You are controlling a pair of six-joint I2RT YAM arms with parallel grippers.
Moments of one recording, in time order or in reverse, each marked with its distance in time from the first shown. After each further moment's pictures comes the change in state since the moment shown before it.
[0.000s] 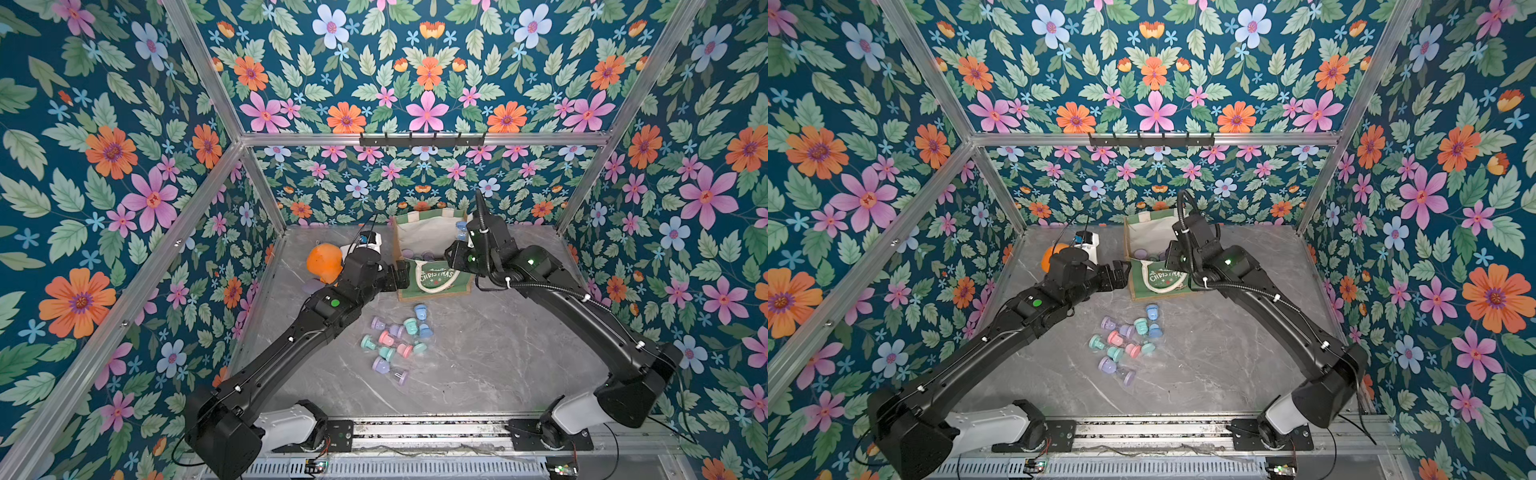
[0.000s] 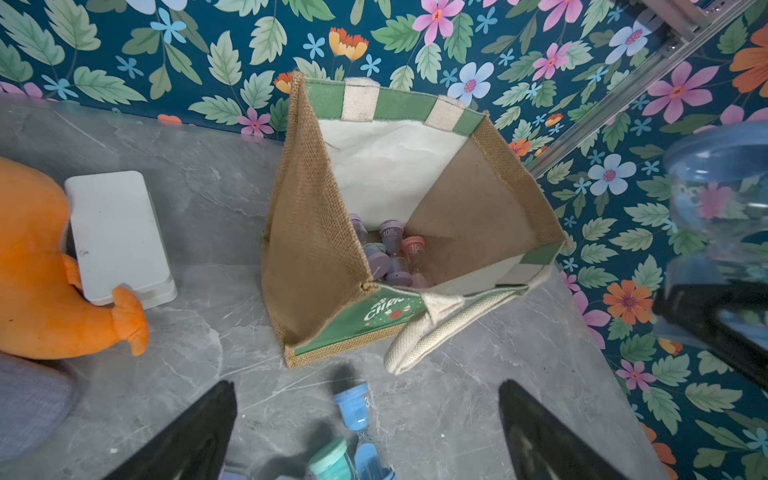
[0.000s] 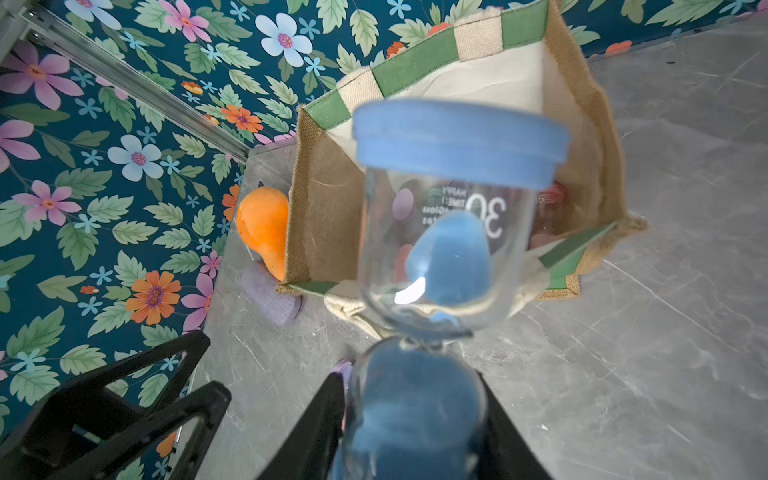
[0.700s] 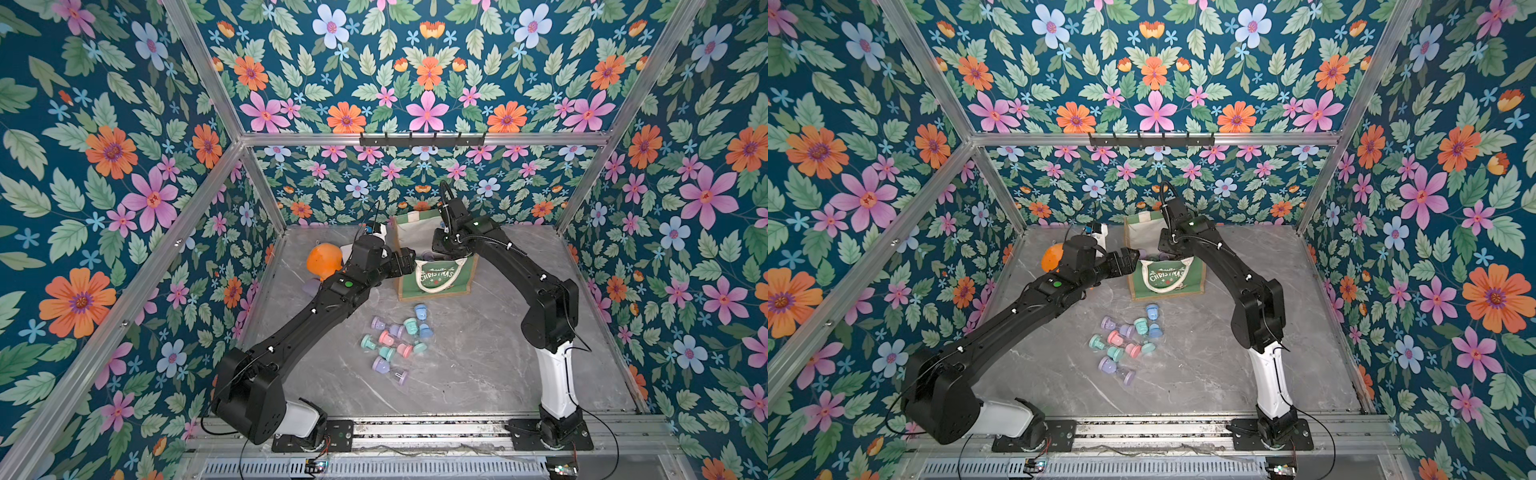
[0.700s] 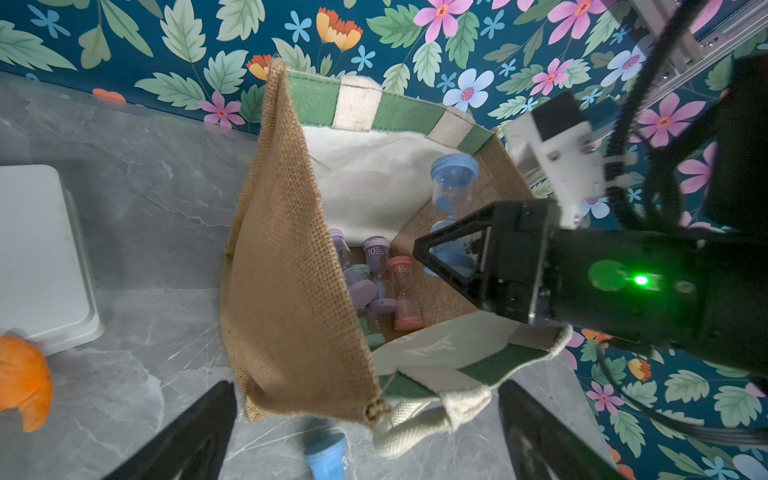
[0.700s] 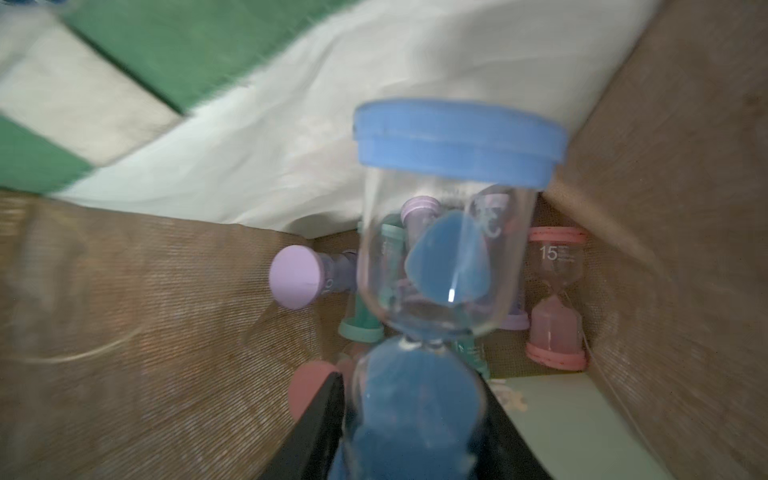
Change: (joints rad) left arm 0.072 0.185 0.039 0.168 0.130 -0.048; right arm -0.146 0.602 0.440 -0.111 -0.071 -0.072
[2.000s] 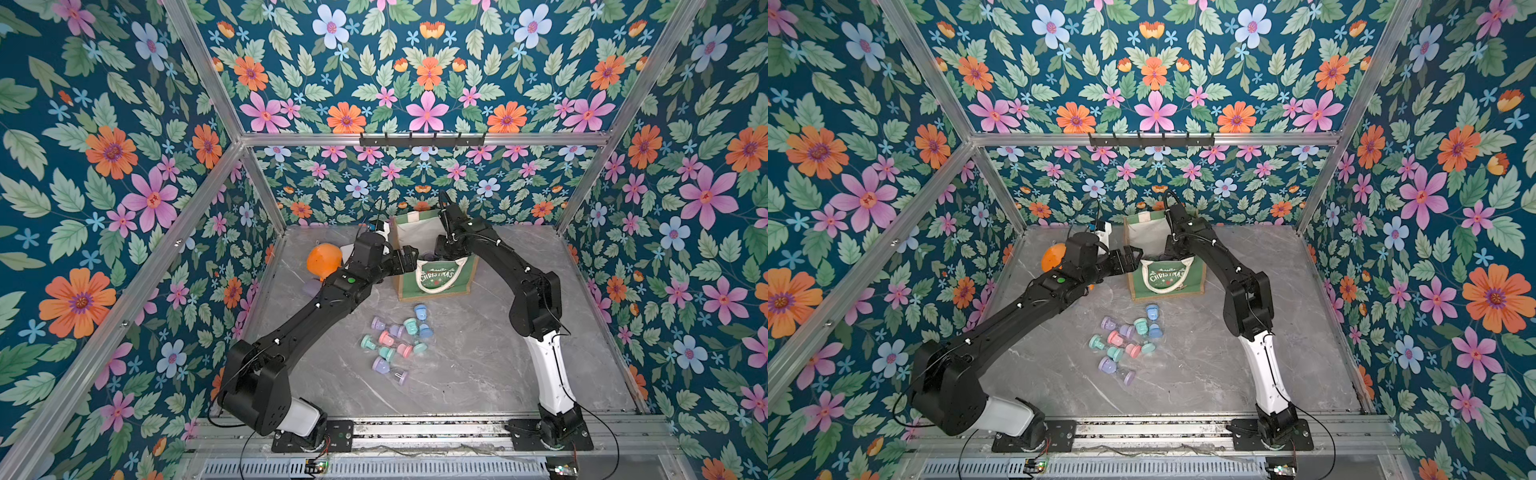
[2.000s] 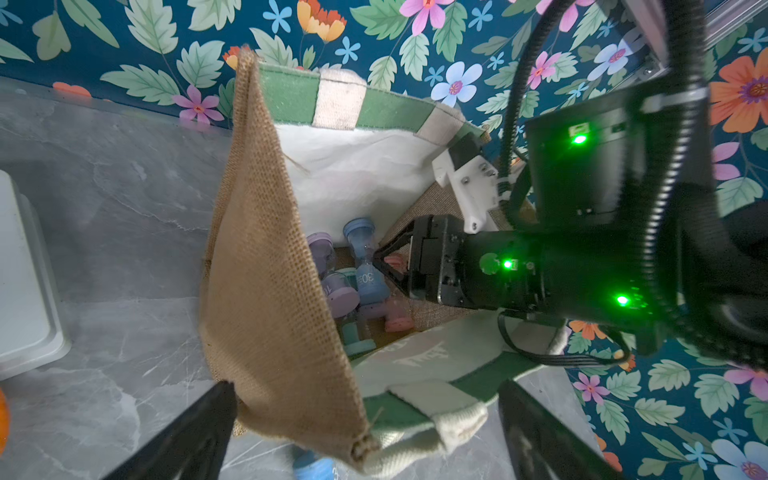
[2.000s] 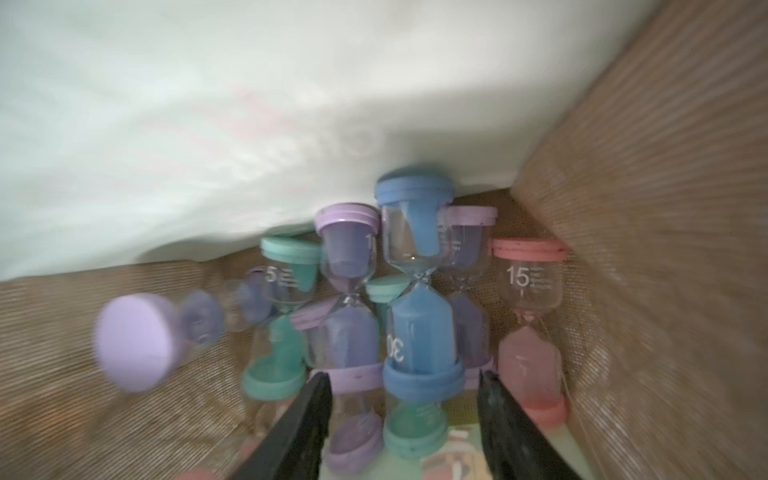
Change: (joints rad) left arm 0.011 0.030 0.024 0.018 0.052 0.004; right arm -0.040 0.132 0.098 -0.063 0.011 -0.025
